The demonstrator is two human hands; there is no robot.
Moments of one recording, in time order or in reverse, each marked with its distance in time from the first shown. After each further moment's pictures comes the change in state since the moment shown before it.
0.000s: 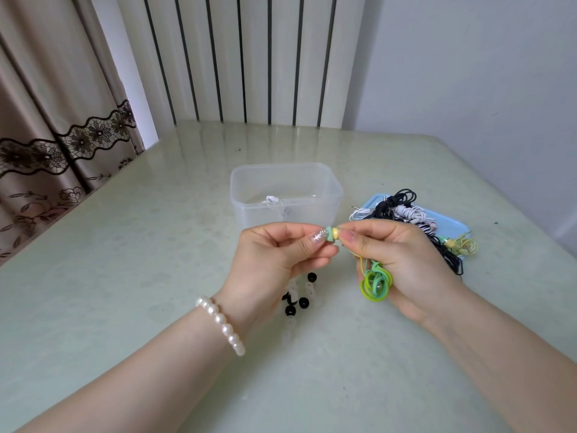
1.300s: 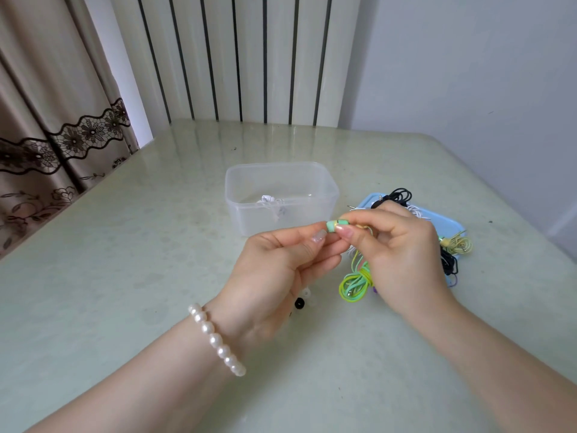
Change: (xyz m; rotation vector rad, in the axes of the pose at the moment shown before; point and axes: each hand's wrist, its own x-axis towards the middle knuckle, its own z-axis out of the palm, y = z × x) left_hand -0.011 0.006 0.013 -0.155 -0.062 -0.141; right_hand 0.007 0.011 -0.003 -0.596 0.298 -0.577
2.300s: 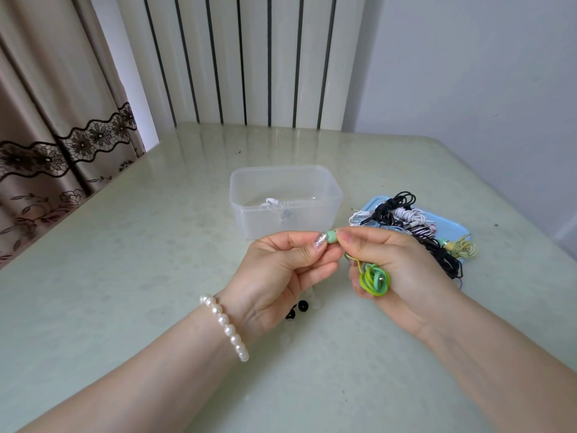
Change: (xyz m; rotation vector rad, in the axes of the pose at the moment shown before) left_hand 0.012 -0.002 -0.008 -0.048 0.027 -0.088; right_hand -0.003 -0.016 -0.002 0.675 -0.288 0.729
